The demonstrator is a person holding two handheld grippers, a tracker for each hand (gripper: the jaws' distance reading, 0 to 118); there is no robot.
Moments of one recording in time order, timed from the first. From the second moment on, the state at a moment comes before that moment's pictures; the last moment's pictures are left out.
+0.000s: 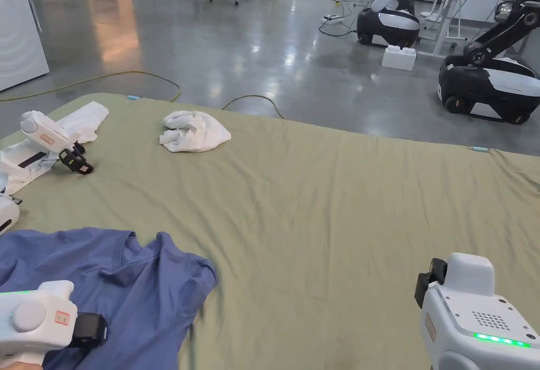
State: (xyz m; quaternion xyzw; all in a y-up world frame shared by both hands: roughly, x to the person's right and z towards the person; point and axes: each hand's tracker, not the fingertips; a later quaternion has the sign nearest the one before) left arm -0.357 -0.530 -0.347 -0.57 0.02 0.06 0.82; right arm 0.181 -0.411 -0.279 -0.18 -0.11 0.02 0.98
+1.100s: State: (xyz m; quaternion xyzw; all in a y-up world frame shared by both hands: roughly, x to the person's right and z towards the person) left arm -0.236 -0.317 -0.342 -0.21 -0.12 0.04 0.97; right arm 0.213 -0.392 -0.244 -0.15 -0.13 0.00 0.98
